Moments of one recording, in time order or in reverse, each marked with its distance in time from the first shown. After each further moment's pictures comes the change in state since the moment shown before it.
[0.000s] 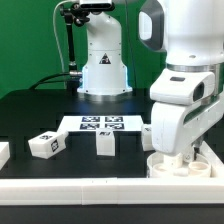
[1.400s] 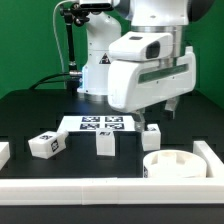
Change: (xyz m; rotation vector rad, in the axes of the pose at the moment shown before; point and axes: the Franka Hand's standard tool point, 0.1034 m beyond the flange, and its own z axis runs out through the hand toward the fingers) arm -0.073 0.007 -0.052 -0.046 -0.023 0.105
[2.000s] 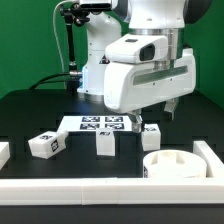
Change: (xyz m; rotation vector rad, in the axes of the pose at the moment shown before) arm -0.002 -0.001 0.016 0.025 -0.007 0.240
